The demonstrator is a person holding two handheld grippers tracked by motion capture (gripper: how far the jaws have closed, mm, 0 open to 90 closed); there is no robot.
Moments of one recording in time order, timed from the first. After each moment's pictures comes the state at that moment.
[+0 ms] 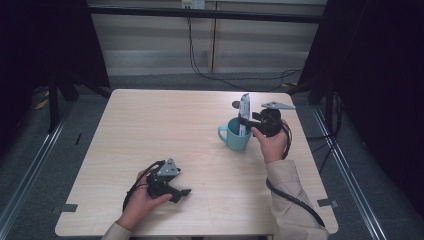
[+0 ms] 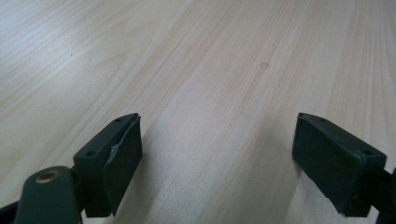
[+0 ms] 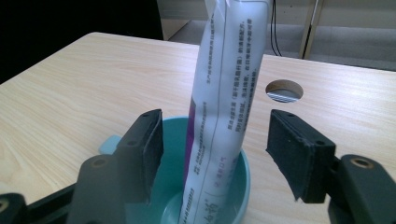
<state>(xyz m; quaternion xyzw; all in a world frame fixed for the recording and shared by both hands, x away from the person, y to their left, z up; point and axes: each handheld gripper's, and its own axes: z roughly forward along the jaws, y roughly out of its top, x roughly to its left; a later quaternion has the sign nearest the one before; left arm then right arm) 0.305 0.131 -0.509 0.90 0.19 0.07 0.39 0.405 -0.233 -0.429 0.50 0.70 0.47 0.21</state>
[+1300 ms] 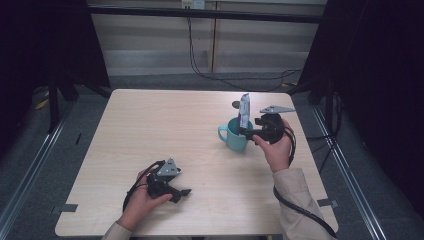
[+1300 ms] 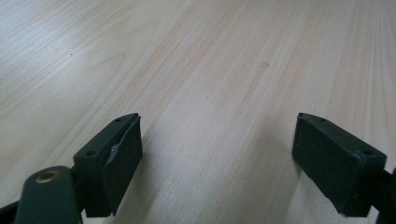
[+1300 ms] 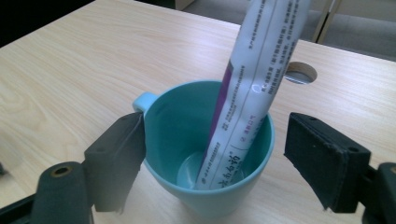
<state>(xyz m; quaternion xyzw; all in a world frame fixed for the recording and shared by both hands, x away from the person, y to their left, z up) 0.305 0.131 -0.509 0.90 0.19 0.07 0.39 0.380 -0.230 -0.416 0.46 0.75 0.43 0.20</state>
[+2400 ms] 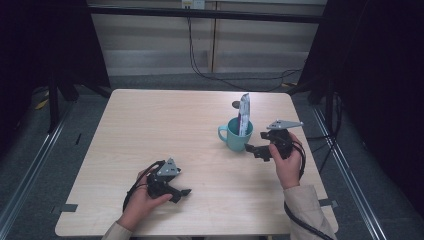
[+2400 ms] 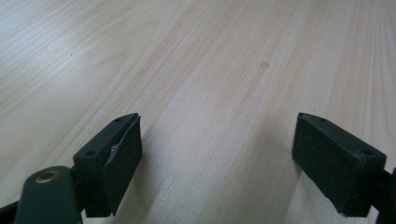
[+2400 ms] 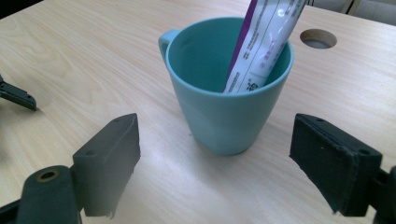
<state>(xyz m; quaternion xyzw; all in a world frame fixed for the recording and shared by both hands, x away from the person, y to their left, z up) 0.305 0.131 -0.509 0.90 0.19 0.07 0.39 0.341 -0.248 -0.432 0.44 0.78 0.42 0.17</state>
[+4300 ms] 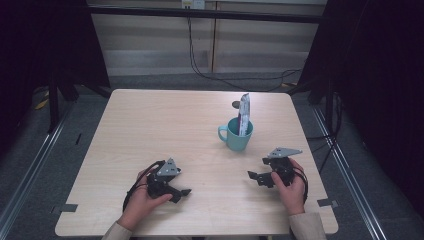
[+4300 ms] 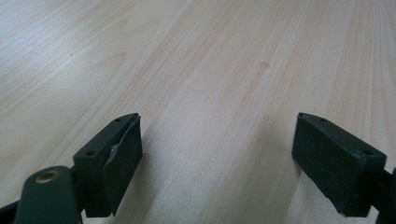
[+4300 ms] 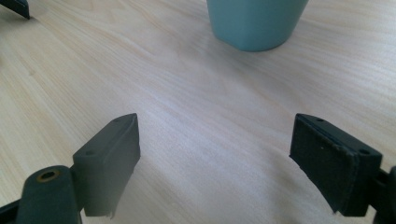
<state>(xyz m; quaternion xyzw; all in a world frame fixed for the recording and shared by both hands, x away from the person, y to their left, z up) 0.305 0.131 -0.509 0.90 0.19 0.07 0.39 0.294 -0.260 -0.494 0.43 0.80 0.39 0.14</state>
